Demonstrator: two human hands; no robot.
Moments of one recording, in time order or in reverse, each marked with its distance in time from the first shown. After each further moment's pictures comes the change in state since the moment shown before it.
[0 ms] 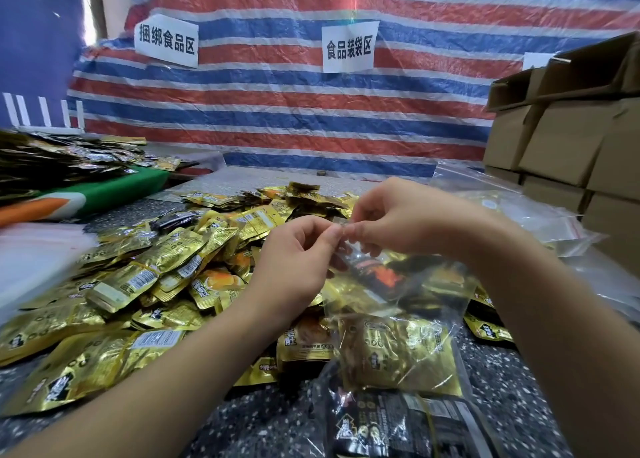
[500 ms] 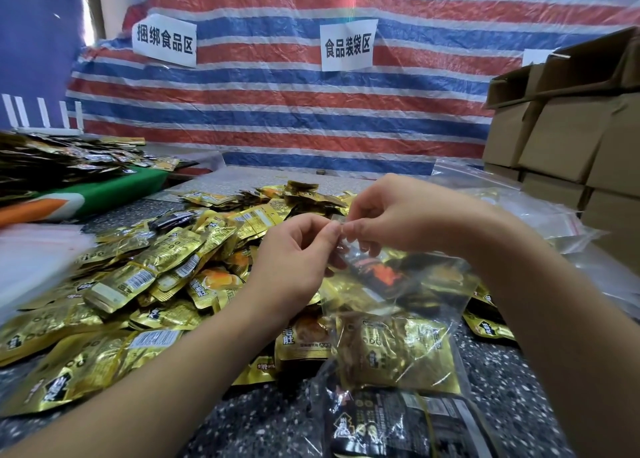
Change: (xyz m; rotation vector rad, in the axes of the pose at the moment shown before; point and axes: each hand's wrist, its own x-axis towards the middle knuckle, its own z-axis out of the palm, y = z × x) left_hand 0.000 -0.002 0.002 0.001 -0.006 0.016; right_hand -0.002 0.000 -0.003 0.000 -0.023 -0.031
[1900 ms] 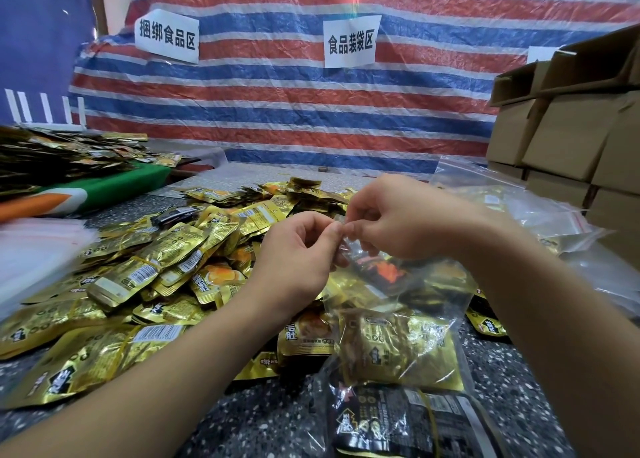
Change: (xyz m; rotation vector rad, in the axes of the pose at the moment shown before) left_hand 0.002 -0.005 0.001 0.032 0.022 0.026; right_hand -0.001 -0.005 0.008 -0.136 0.057 -0.054
